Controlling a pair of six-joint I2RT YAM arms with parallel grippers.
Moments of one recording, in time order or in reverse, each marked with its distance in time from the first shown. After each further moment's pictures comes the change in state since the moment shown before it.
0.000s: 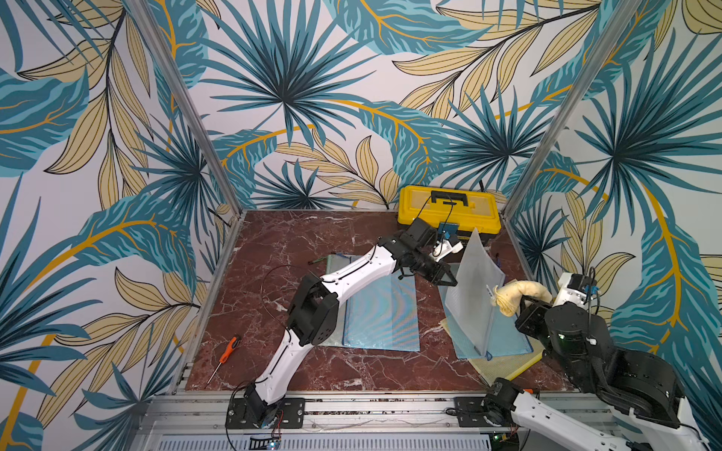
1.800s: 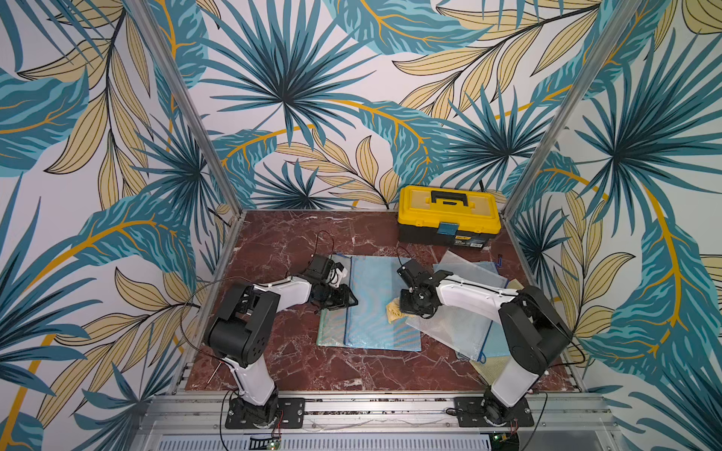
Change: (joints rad) left arm 0.454 -0.534 -1.158 0.373 -0.185 -0.188; right arm -0.179 1.136 -0.190 0.712 -0.724 -0.152
